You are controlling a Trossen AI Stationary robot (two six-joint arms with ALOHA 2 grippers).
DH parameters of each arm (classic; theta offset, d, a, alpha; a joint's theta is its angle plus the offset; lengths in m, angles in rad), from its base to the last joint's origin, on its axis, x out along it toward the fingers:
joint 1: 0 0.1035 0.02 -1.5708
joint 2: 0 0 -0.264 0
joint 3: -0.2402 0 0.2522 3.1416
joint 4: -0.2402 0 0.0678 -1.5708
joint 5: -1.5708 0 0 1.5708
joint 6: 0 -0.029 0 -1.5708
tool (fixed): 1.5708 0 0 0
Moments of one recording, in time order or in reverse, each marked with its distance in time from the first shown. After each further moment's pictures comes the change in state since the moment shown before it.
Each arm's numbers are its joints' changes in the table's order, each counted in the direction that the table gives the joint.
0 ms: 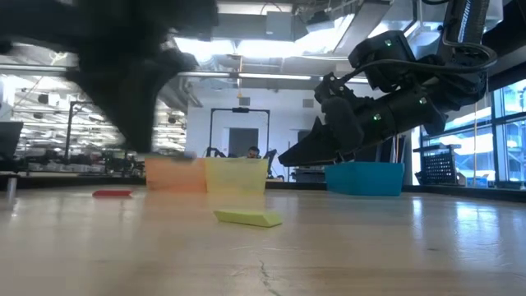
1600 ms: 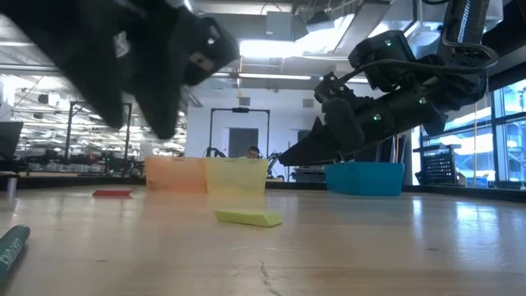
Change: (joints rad) left arm -0.068 0.055 -0.004 0.443 -0.313 -0.230; right arm 0.000 0.000 -0.001 0.001 0.003 0.015
